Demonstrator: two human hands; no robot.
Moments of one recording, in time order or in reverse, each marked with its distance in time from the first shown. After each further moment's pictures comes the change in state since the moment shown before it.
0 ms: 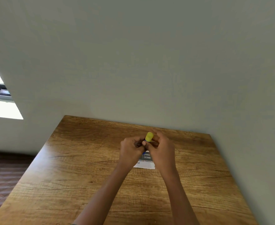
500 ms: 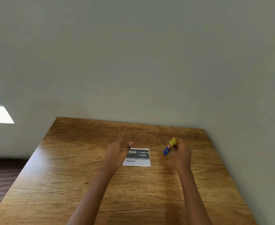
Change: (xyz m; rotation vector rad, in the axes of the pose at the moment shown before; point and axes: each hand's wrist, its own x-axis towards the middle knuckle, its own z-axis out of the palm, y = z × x) left_hand 0.004 -0.047 -0.018 0.419 -0.019 0.025; right_hand 0.019 0.096 -0.042 -0.175 0.238 0.110
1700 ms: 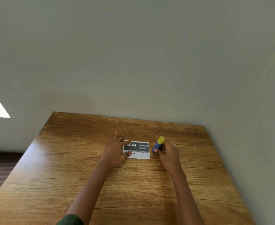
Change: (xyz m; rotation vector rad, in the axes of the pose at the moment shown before) left_hand 0.009 -0.033 0.021 0.323 -0.283 0.028; right_hand -0.006 0.015 0.018 -0.040 -0.301 -0.063
